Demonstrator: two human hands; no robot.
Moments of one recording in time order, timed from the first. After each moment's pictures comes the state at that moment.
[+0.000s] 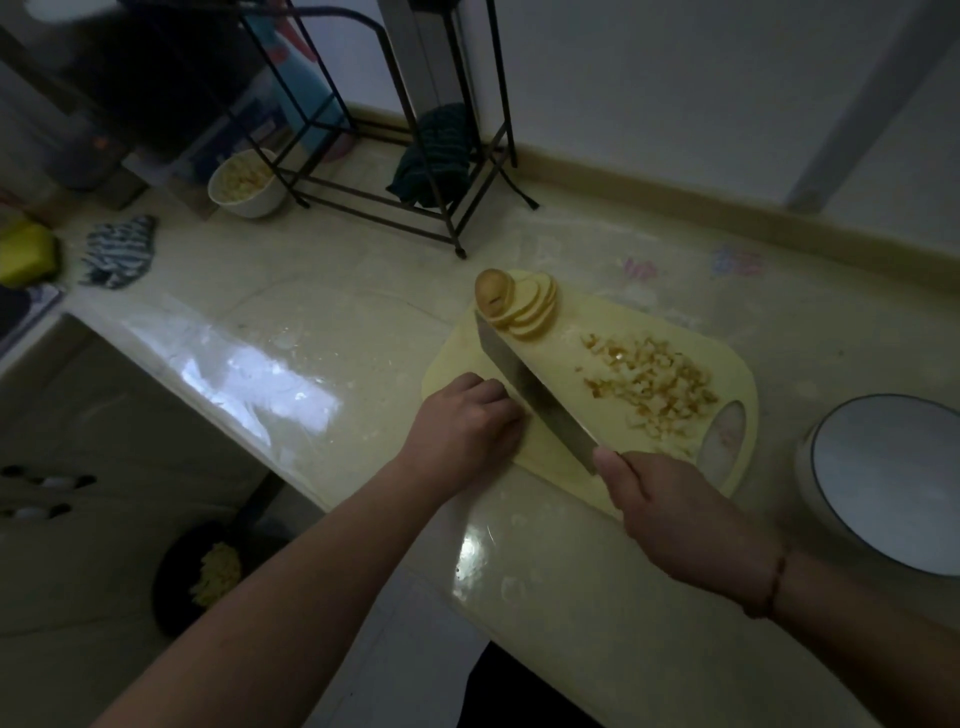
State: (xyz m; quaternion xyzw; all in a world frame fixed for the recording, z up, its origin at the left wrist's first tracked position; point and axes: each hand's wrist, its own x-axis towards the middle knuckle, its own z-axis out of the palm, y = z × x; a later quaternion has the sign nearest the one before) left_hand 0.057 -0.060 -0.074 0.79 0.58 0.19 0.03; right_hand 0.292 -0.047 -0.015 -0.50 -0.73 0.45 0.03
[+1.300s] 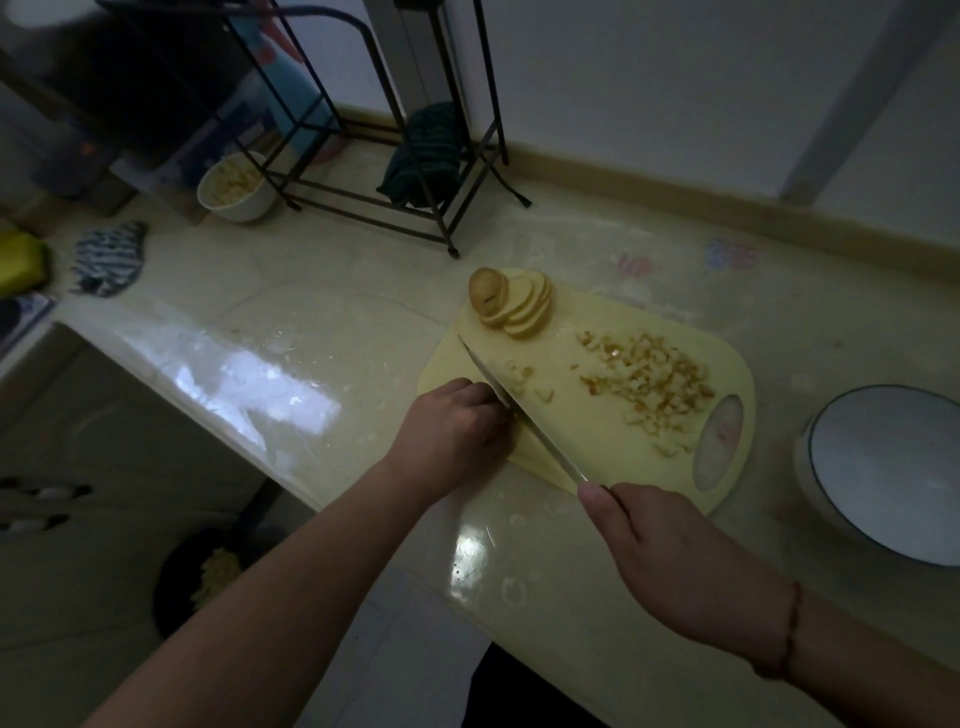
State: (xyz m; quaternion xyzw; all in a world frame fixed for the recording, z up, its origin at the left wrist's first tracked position) left_hand 0.050 -0.062 -0.070 0.80 0.58 0.17 0.05; right_hand 0.294 -0.075 -0.007 -0.49 -0.75 0.45 0.05
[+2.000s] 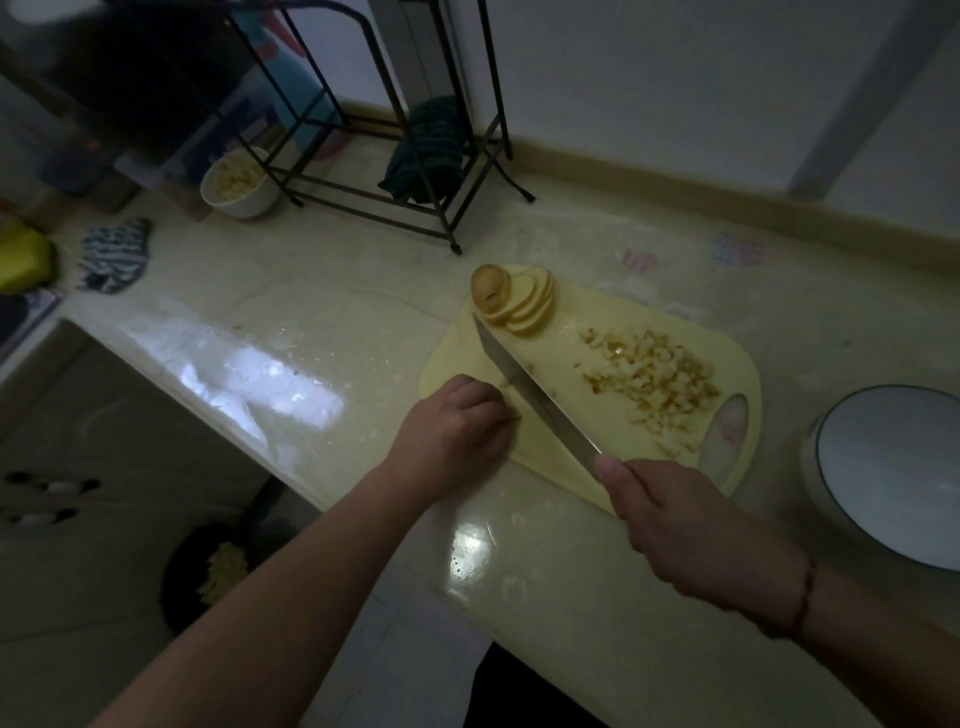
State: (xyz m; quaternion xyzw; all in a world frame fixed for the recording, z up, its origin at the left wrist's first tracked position) left_hand 0.047 -0.068 -0.077 0.79 0.56 0.24 0.06; right_hand 0.296 -0.053 -0.005 -0.51 -0.71 0.48 0.03
